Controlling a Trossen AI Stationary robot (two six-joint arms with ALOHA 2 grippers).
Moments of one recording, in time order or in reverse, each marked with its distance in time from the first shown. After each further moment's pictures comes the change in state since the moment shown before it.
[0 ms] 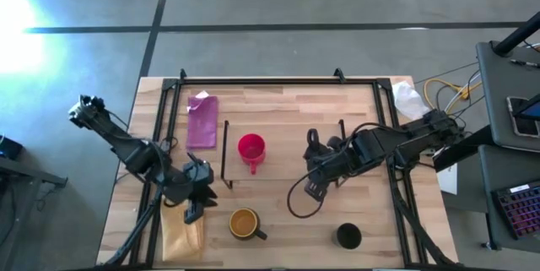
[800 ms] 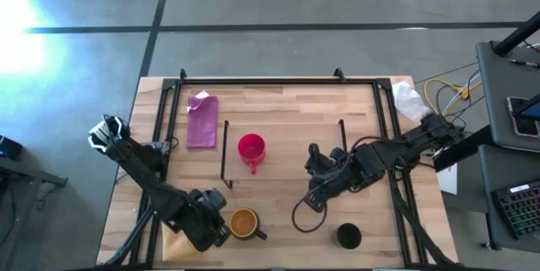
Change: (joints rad) left arm -0.139 0.417 0.099 -0.086 -0.087 -0.601; right arm 0.090 0.033 0.000 0.010 0.047 0.162
